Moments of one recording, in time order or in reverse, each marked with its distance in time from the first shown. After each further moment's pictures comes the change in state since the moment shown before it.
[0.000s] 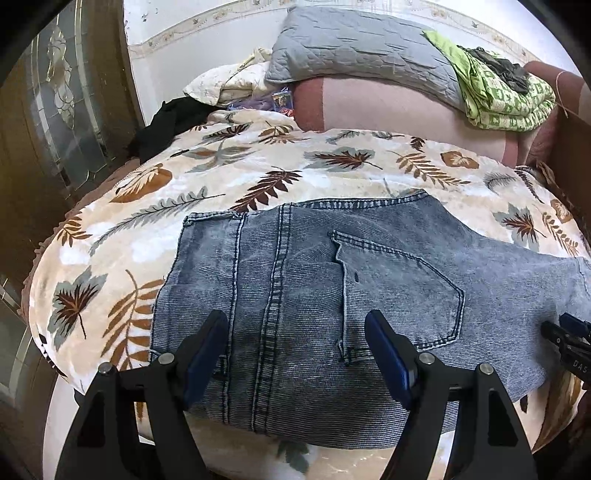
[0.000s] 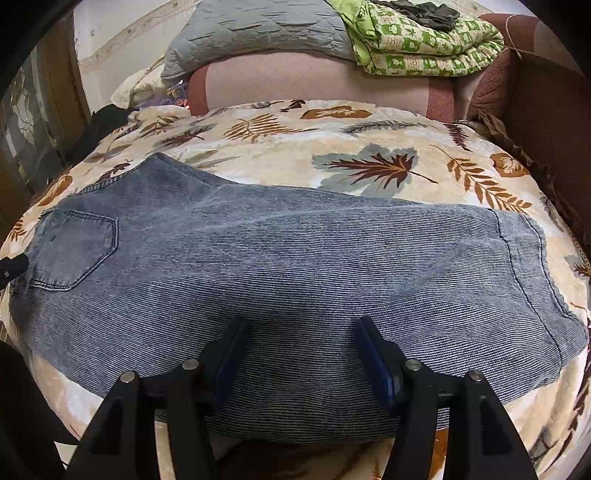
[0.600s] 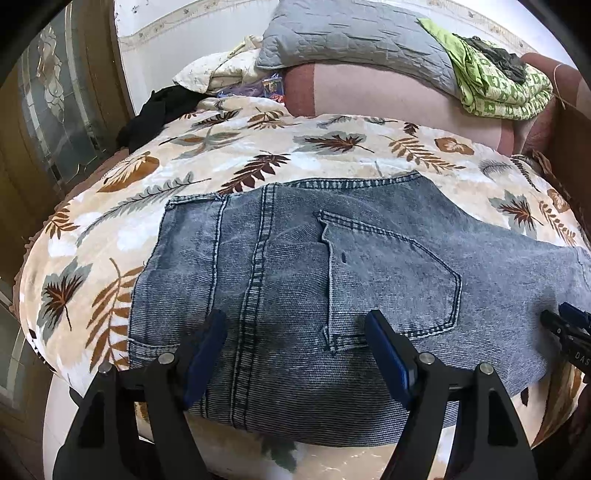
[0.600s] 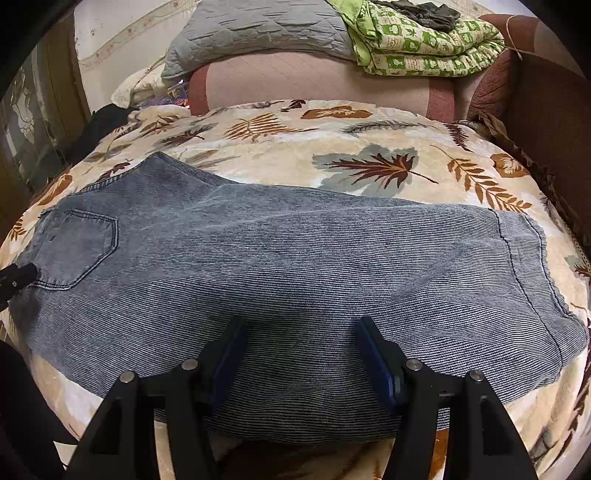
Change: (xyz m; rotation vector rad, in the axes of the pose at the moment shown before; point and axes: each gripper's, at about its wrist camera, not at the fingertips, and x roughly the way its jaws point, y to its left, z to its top) left arm 0.012 -0.009 -0.008 0.010 0.049 -0.026; right arm 0.001 0.000 -0.001 -0.002 0.000 -0.001
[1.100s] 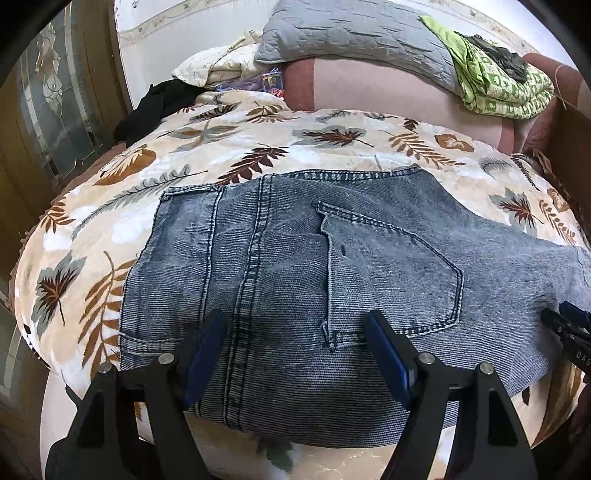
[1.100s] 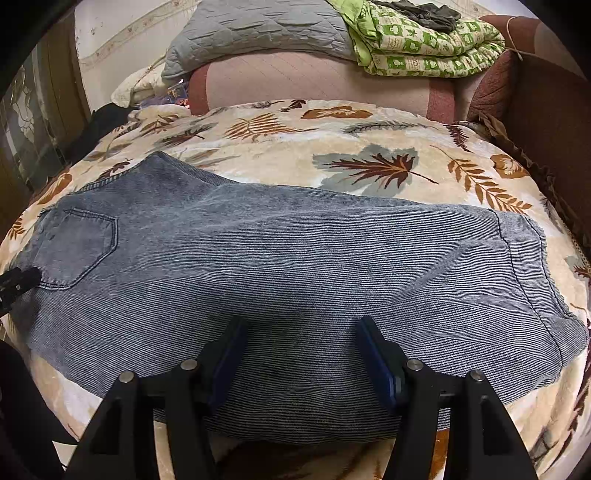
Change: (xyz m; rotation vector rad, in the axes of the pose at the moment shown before) left arm 0.005 0.001 -0.002 -0.008 0.014 -0.012; right arm 0.000 0.000 0.000 -0.003 0.000 -0.001
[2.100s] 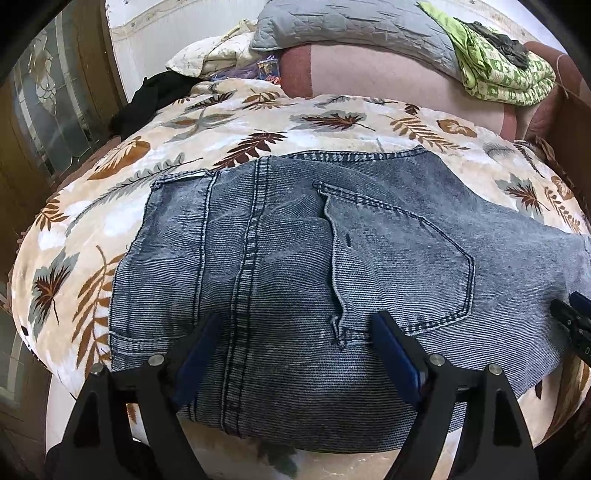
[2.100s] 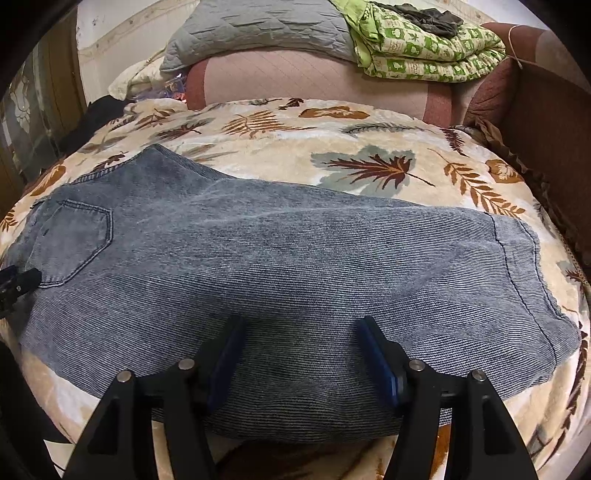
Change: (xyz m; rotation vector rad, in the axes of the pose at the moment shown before) left arm 0.016 -0.001 -0.003 0.023 0.045 0.004; right arm 0.001 0.007 -0.001 -0.030 0.006 -0.050
